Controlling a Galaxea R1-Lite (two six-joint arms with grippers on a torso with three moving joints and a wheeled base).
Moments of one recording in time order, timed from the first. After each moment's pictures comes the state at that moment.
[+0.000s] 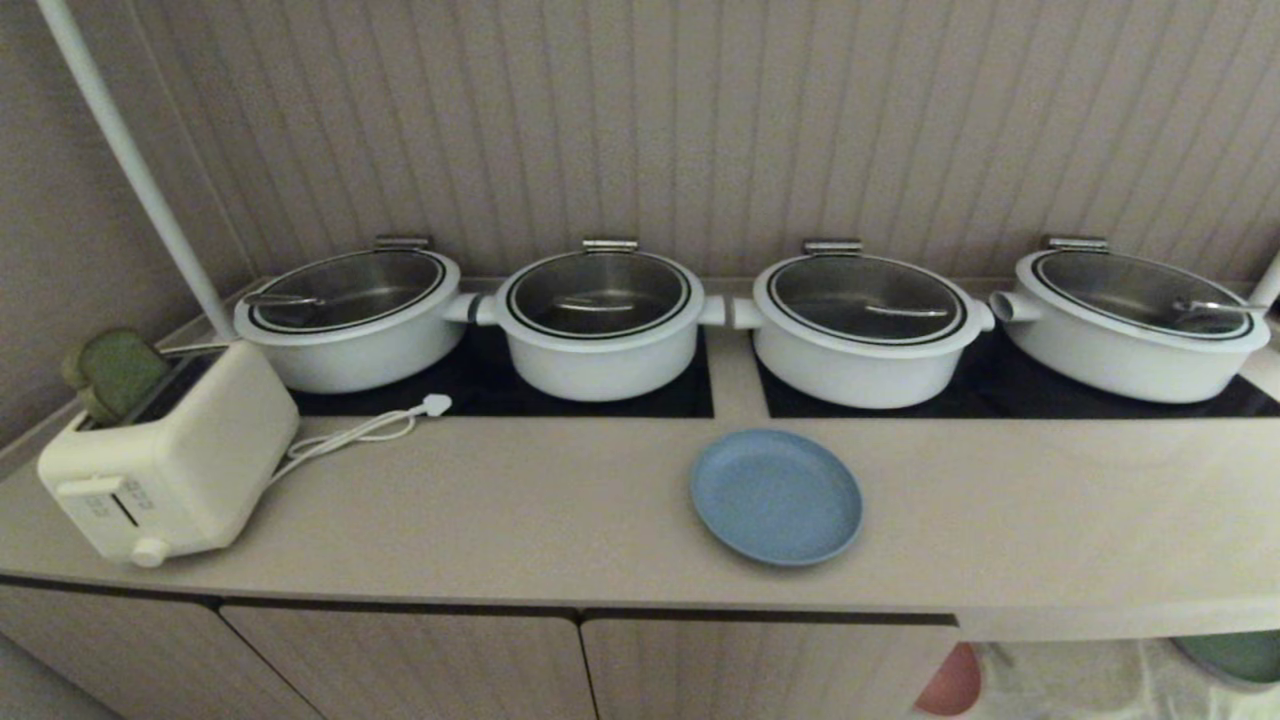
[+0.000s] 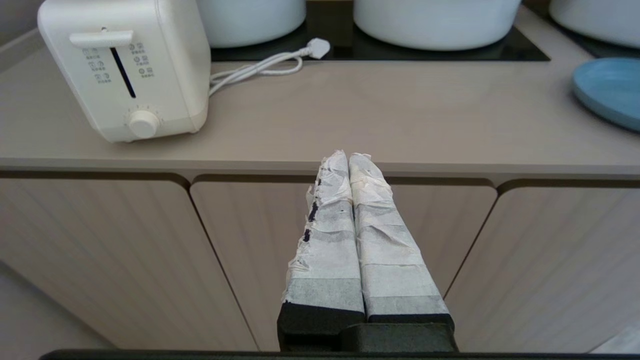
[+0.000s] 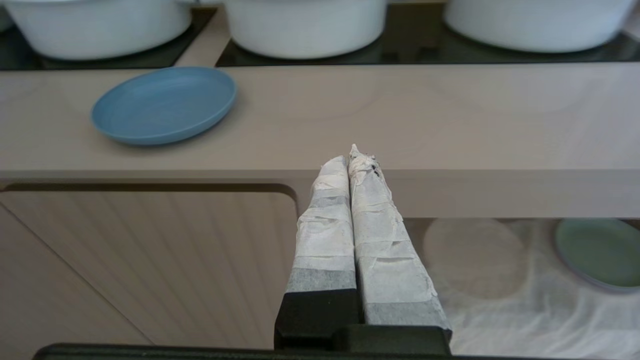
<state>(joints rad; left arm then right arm) 0.00 0.00 0.00 0.00 0.00 0.00 0.00 0.00 0.00 0.00 -0.01 0.02</state>
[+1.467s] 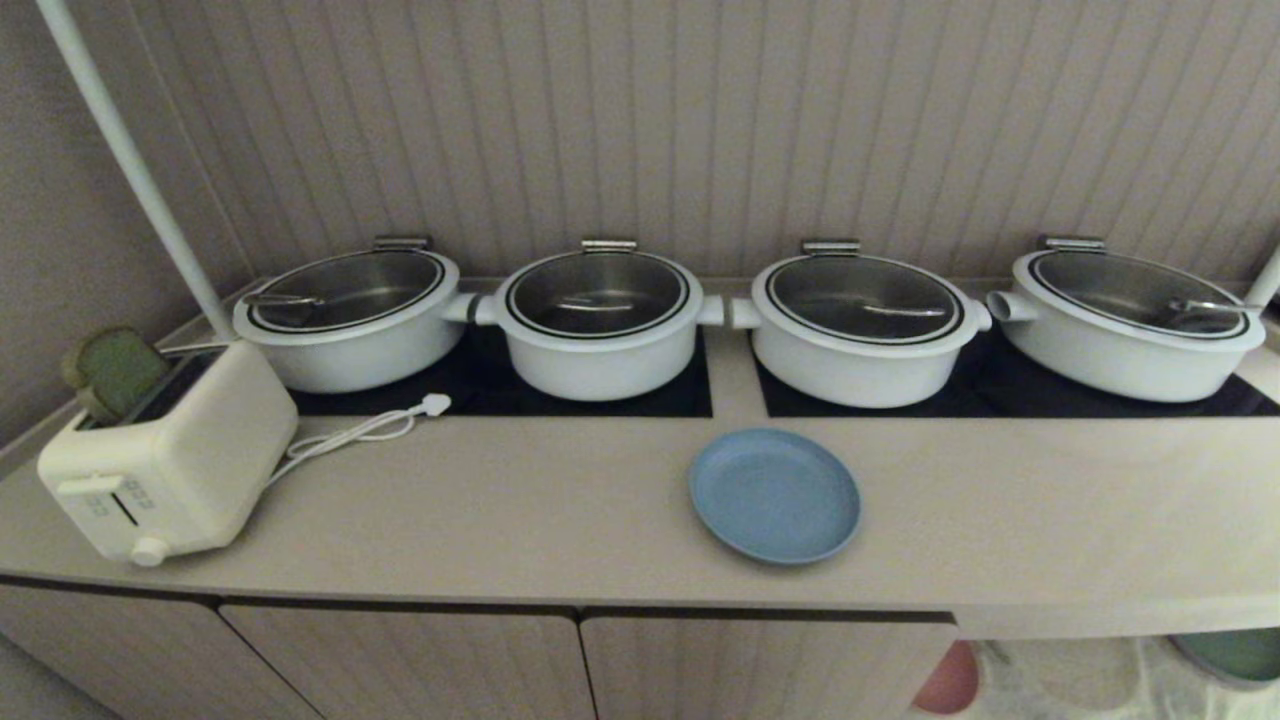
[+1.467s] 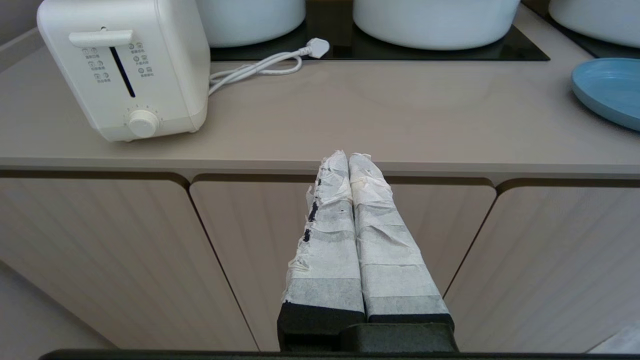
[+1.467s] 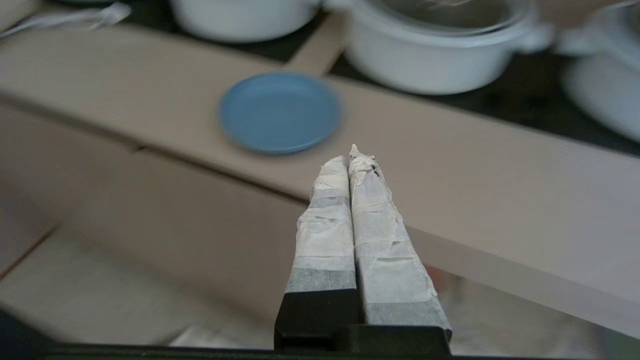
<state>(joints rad) 0.00 0.00 0.00 0.00 0.00 0.00 0.00 0.44 -0.47 0.16 0.31 -0.11</state>
